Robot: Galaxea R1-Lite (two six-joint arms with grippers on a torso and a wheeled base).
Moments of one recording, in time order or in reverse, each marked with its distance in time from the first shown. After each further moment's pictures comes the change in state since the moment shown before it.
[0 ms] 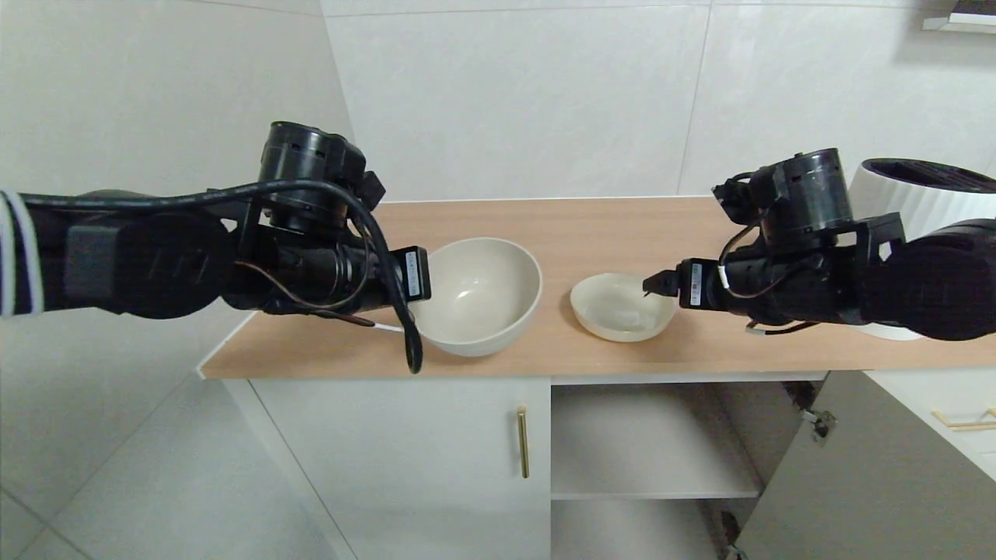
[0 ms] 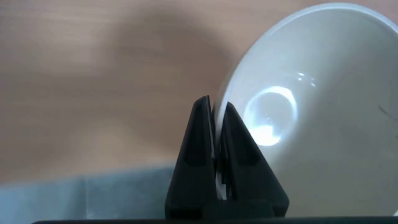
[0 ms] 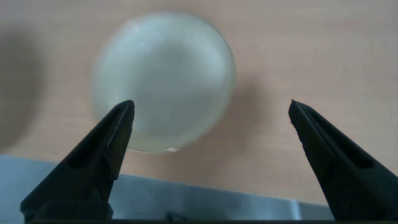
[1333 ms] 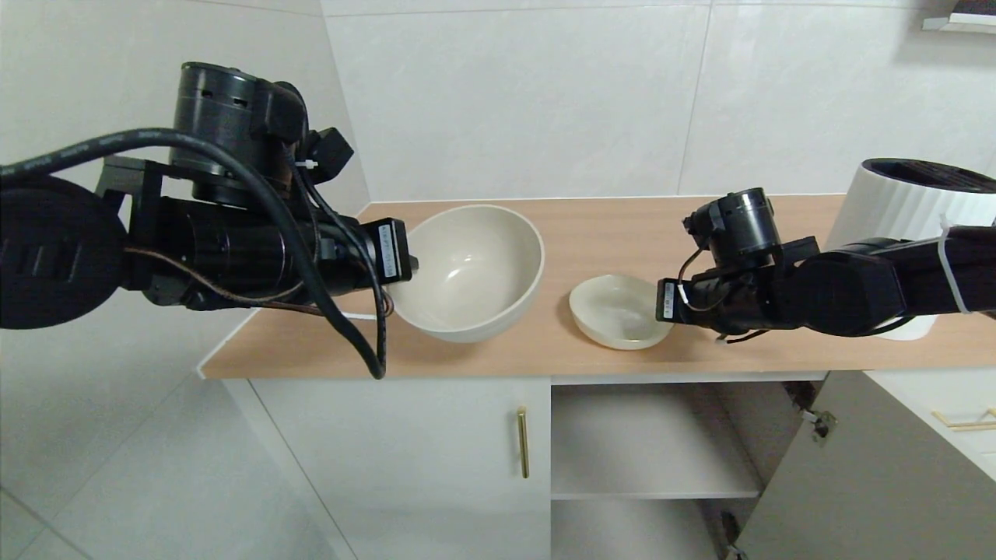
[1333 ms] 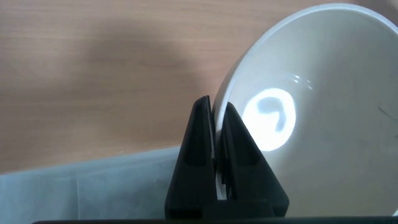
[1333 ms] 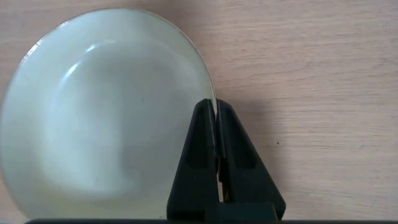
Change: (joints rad) left arm -0.029 -0.126 0.031 -0.001 0.003 -0.001; right arm -0.026 0.169 -0.096 0.015 -0.020 0.054
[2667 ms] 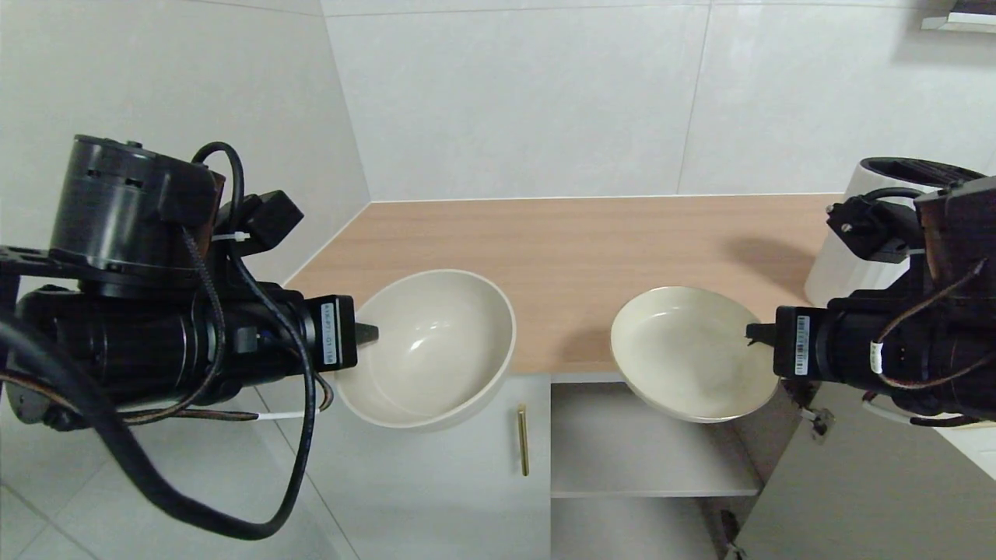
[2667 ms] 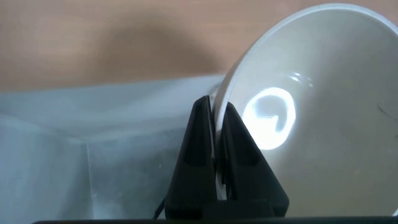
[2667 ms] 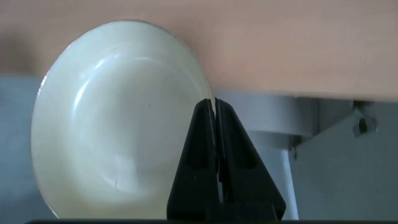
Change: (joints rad) left arm -0.016 -0.206 0.291 0.002 0.001 -0.007; right arm 0.163 -0.560 0.445 0.011 -0.073 0.001
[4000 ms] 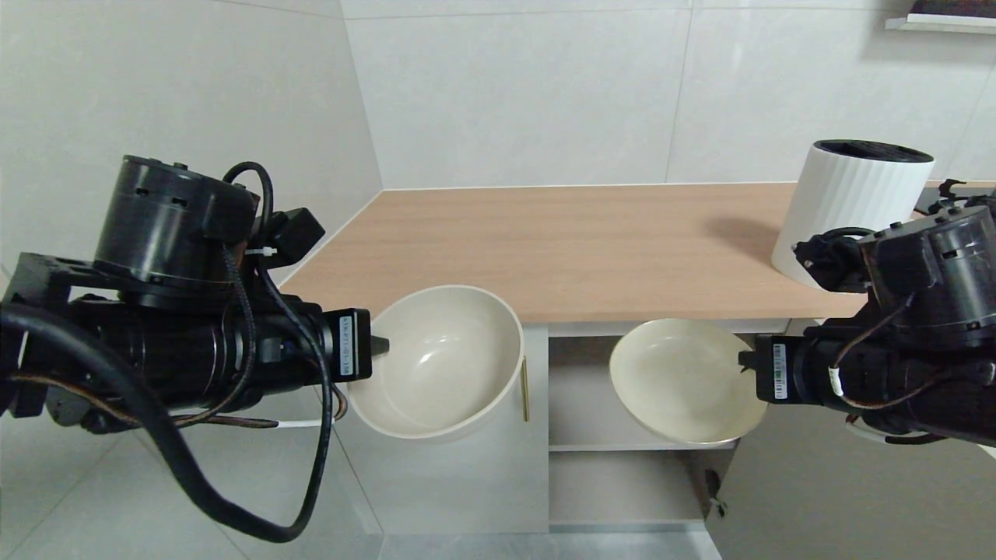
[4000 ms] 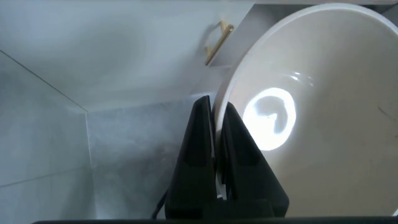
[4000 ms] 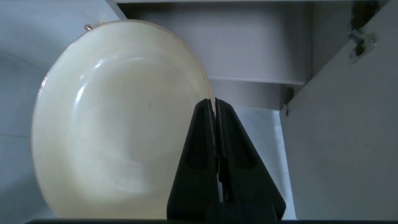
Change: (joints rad) left arm -0.011 0.039 0.007 0.000 -0.001 0.000; right arm -0.025 0.066 0.037 -0.006 0.001 0.003
